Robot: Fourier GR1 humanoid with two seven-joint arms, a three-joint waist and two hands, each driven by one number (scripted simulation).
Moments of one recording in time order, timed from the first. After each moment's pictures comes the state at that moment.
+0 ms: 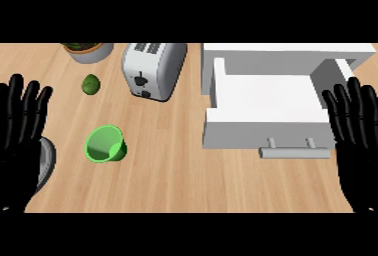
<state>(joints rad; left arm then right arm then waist) -0.02 0.12 0.02 -2.10 0.04 -0.01 -0.04 -0.01 -0.07 0.03 -2.10 -0.02 0.01 0.01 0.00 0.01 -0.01</state>
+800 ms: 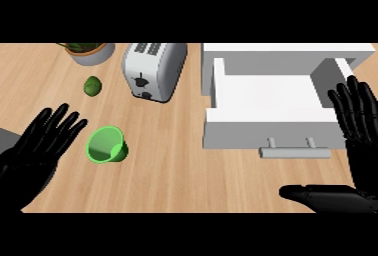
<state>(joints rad) 0.07 0.29 0.06 -1.90 0.61 -0.47 0.04 -0.02 -0.15 -0.03 -2.06 0.00 0.06 0.04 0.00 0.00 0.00</state>
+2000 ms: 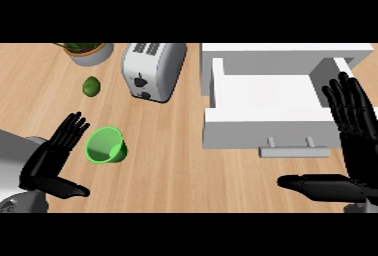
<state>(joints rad) -0.13 0.30 0.20 -1.06 0.12 -0.55 -0.47 -0.06 -0.13 -0.06 -1.97 0.02 0.10 -0.02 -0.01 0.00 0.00</state>
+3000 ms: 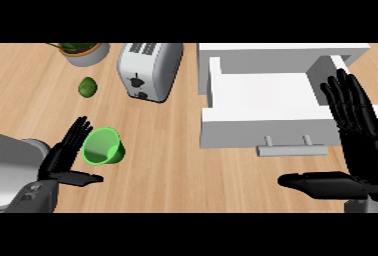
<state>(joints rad) -0.42 0.35 0.21 -0.32 -0.07 -0.41 -0.88 -0.08 -0.14 -0.07 -1.96 0.01 0.13 -0.01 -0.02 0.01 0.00</state>
